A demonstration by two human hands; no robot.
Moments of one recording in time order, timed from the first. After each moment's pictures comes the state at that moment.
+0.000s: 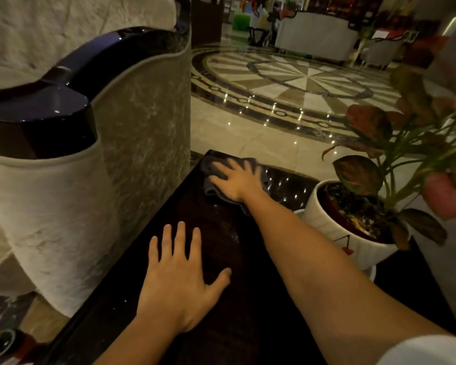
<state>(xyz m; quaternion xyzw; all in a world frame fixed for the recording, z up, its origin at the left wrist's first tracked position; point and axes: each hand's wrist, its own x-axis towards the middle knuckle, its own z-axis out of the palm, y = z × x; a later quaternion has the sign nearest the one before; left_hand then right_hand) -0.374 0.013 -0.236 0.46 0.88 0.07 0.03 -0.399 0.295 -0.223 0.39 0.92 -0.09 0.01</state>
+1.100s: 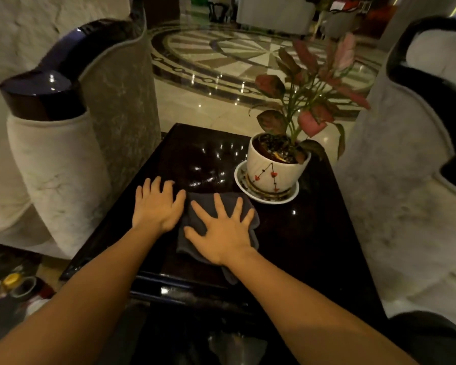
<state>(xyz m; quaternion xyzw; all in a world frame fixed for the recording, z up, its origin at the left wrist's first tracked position) -0.368 0.003 -0.219 0.46 0.87 0.15 0.07 -0.195 0.045 -0.222 0.40 0.91 -0.12 0.01</state>
